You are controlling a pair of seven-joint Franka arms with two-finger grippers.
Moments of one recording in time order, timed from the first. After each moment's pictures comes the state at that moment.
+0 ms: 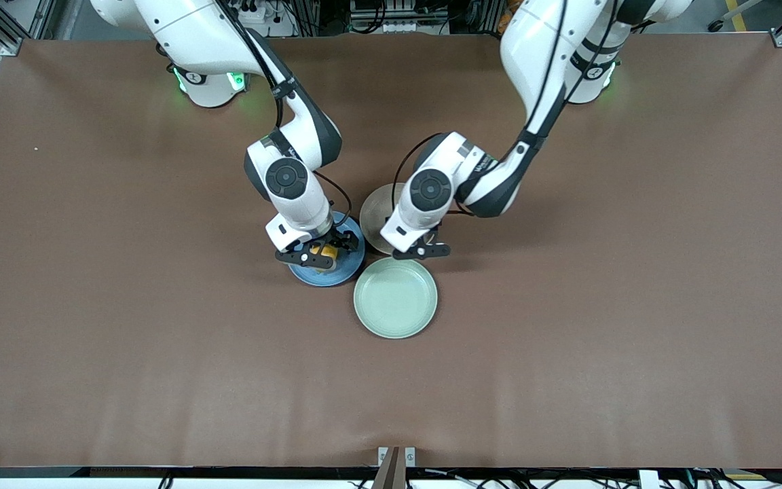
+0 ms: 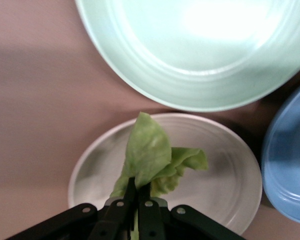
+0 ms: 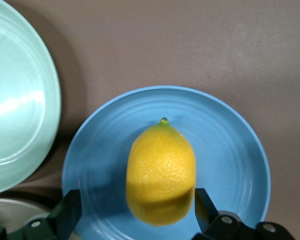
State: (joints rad) left arm -0.68 0.67 -0.07 -1.58 -0.19 2.15 -0.73; right arm 0.62 0.53 -0.01 -1.89 0.02 2.44 0.76
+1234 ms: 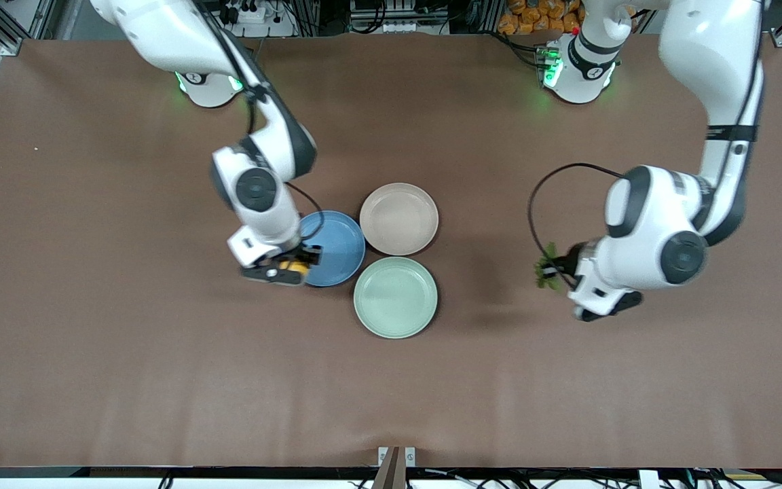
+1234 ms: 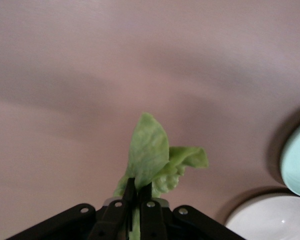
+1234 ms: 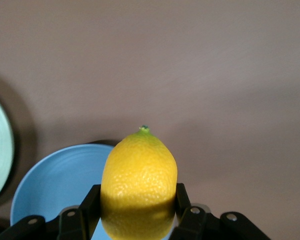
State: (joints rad) left arm -0.17 0.51 -0.05 -1.60 -0.19 1.87 -0.44; right arm 0.50 0.40 -0.06 -1.82 -0.05 2.21 0.60
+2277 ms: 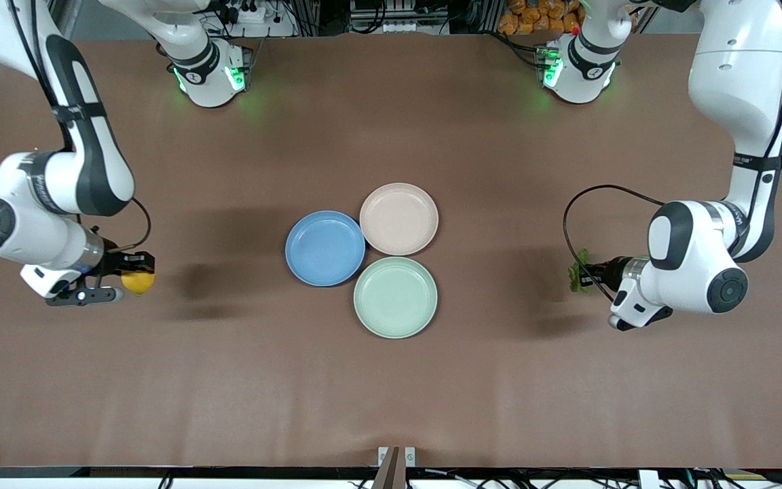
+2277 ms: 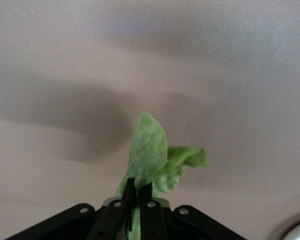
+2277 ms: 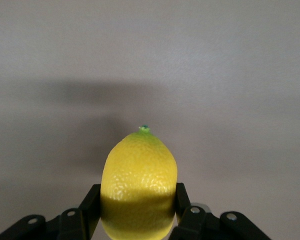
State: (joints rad) left arm -0.04 0.62 -0.05 -1.61 -0.19 1.87 -0.27; right arm -0.04 0.36 0.00 -1.93 -0.03 2.20 -0.11
